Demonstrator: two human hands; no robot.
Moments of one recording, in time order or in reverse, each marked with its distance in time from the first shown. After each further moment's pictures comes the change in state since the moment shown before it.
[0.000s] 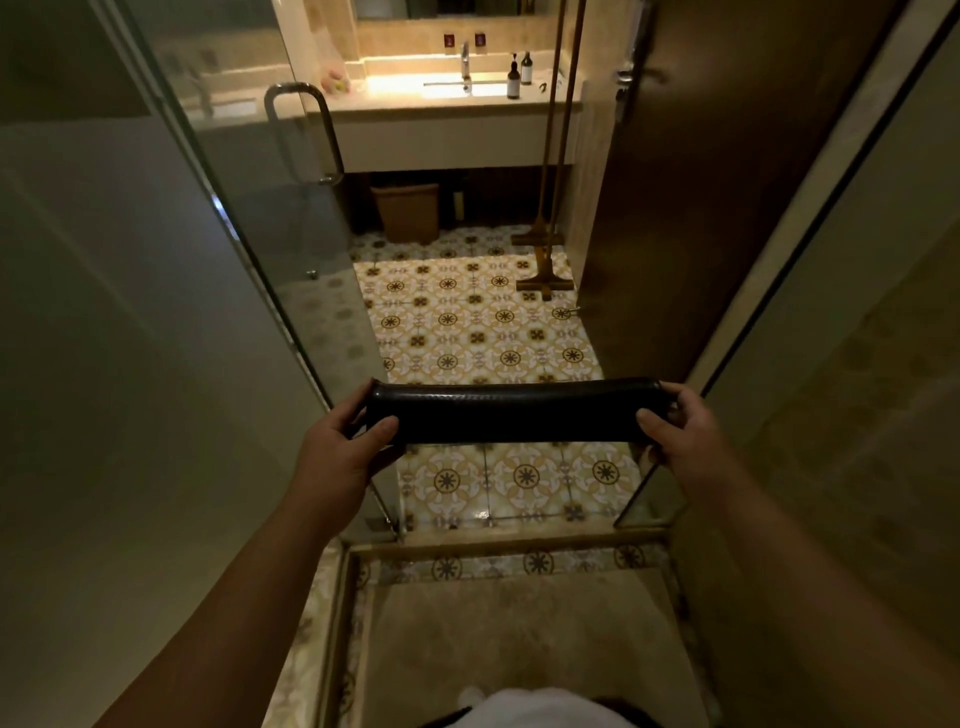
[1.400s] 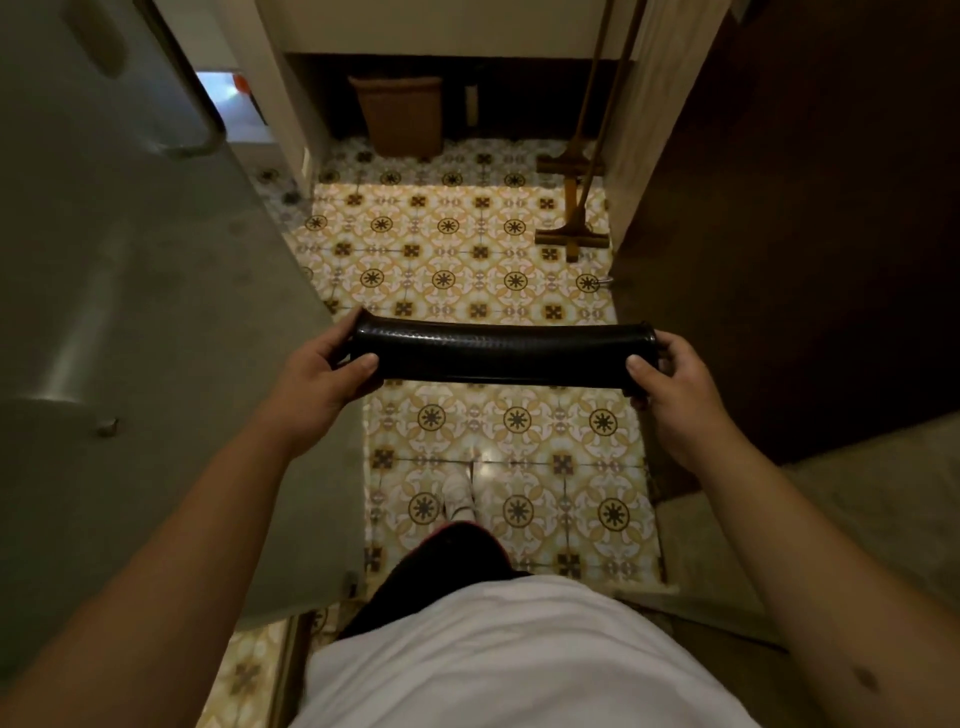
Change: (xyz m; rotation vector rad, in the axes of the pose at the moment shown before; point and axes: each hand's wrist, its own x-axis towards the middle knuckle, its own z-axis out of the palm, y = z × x) left_hand 0.480 -0.032 0.056 0.202 -0.074 -0.137; right_hand 0.480 0.016 0.060 -0.028 -0.058 0.169
